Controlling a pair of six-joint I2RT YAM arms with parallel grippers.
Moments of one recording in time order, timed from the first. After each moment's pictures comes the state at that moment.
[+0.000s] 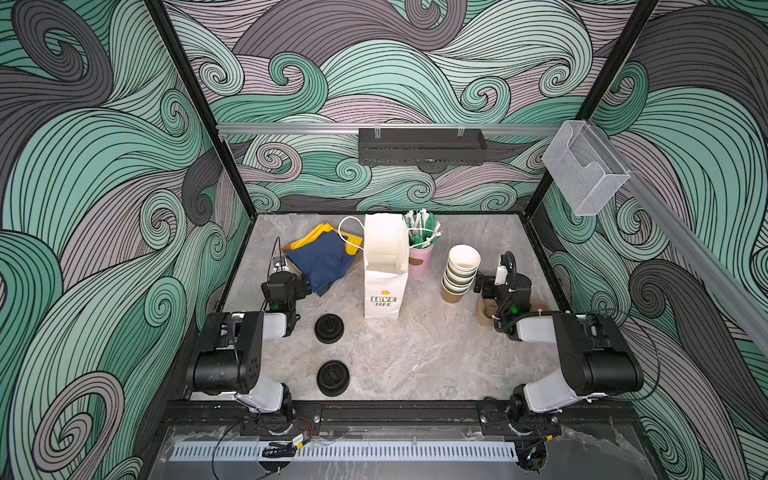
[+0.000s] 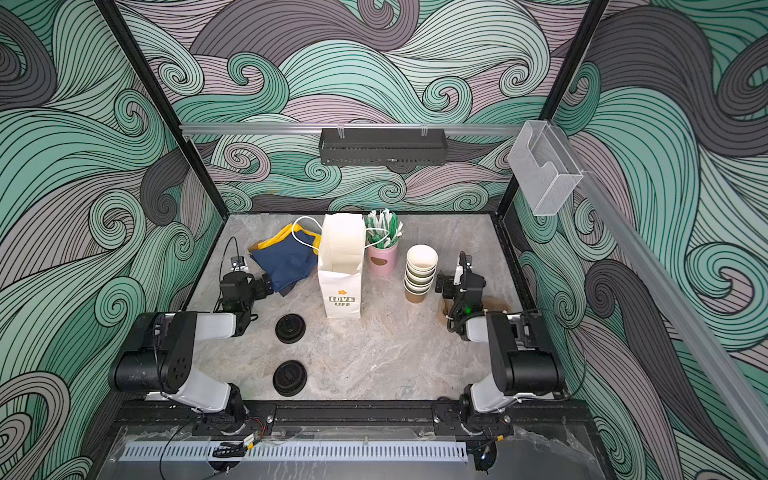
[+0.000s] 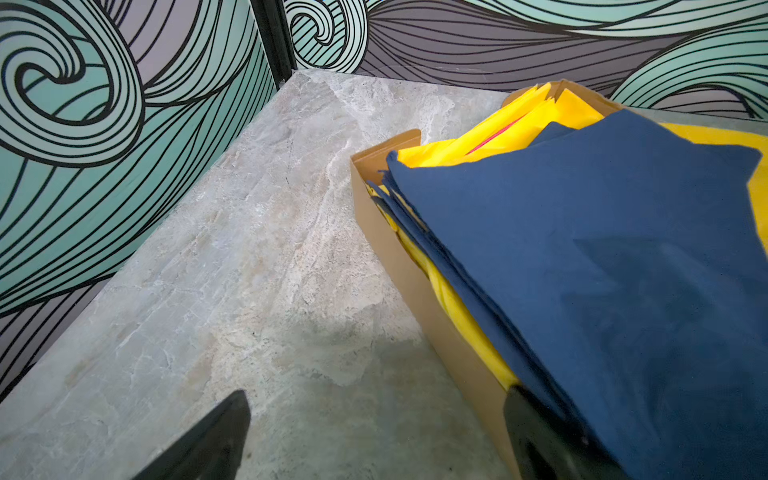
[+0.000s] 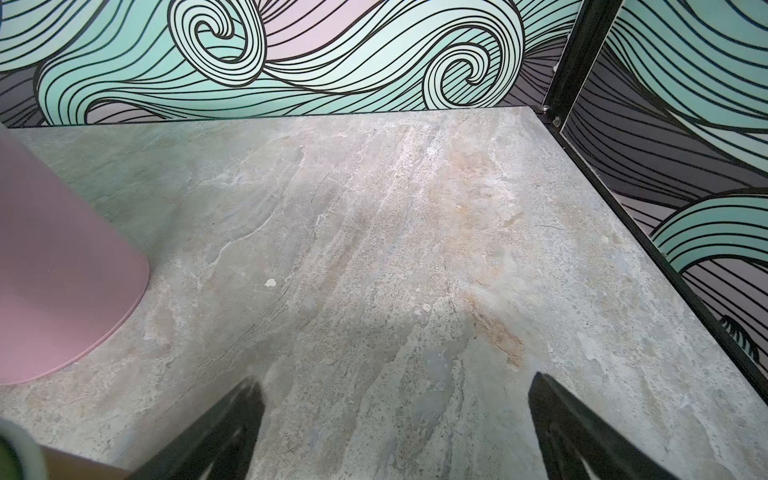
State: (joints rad) left arm 0.03 1.54 0.44 0.61 -0.23 -0.08; right arm 0.02 1.55 0.41 0.74 0.08 0.00
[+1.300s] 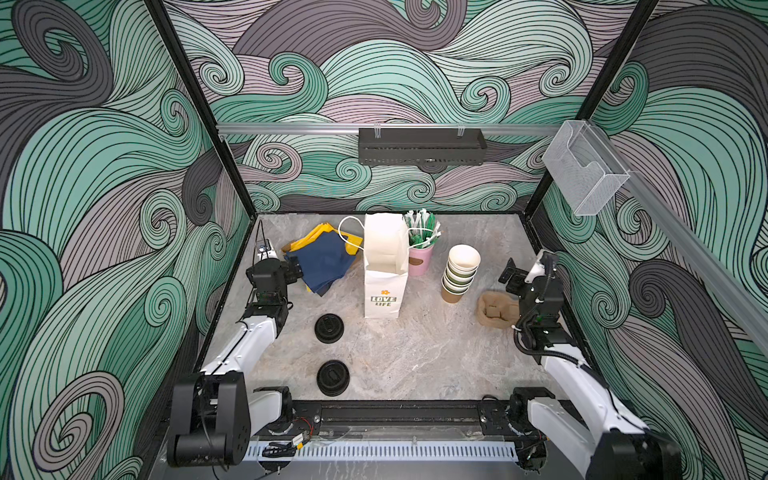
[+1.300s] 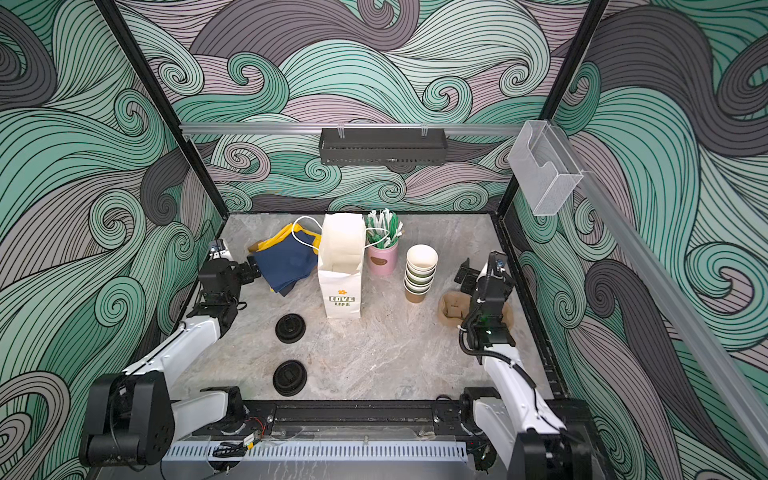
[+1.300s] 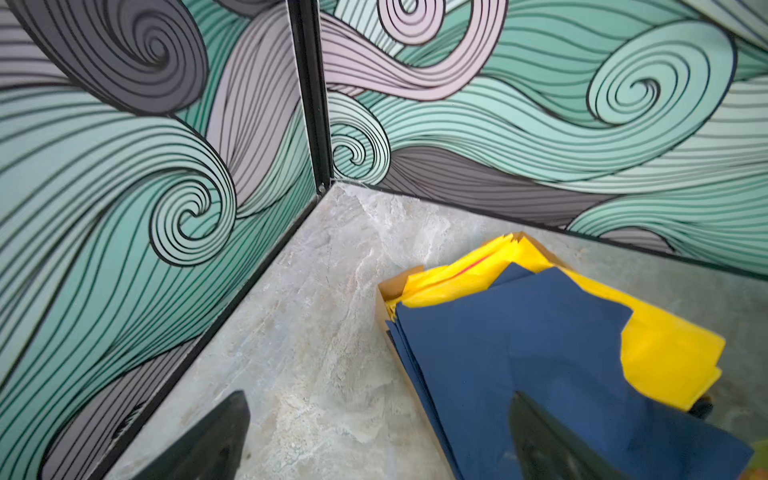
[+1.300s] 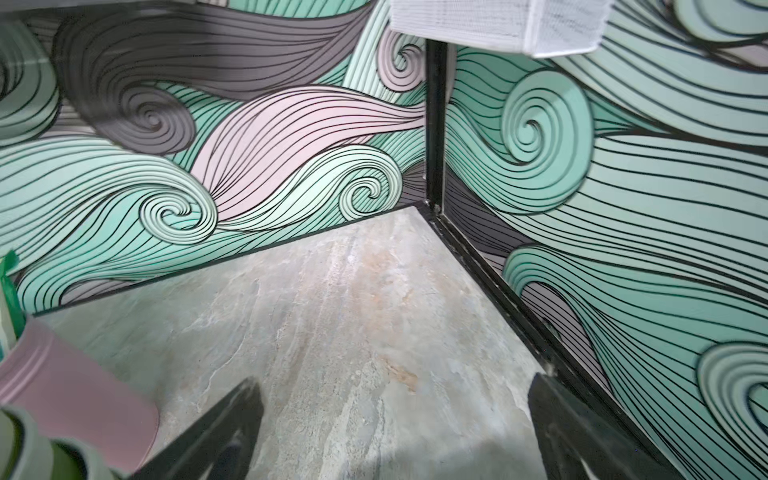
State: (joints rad) left arm 0.03 1.17 0.61 0.23 -0.31 -0.14; right arm 0.02 0.88 0.49 0.15 0.36 0.18
